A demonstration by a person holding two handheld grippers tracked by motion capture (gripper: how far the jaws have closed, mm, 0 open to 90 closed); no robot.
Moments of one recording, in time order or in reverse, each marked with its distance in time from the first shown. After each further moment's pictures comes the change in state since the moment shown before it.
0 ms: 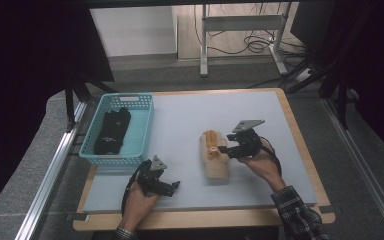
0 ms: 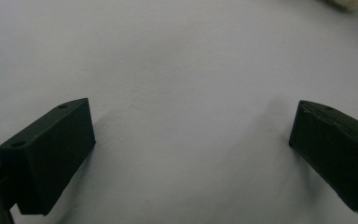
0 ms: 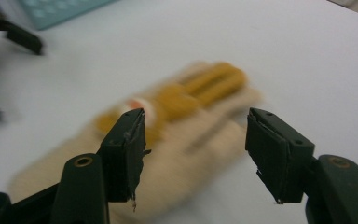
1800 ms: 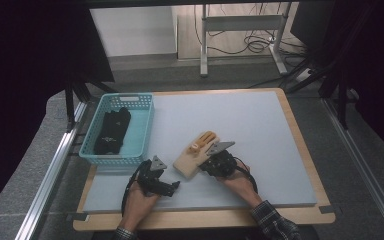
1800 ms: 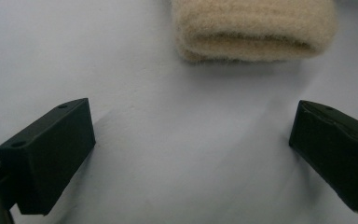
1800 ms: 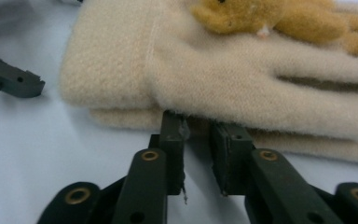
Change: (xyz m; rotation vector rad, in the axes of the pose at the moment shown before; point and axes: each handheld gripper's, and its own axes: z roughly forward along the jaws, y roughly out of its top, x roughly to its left) left arm 0.000 0.000 0.000 0.000 0.000 0.000; right arm 0.072 -0.023 0.064 0.070 0.111 -0.044
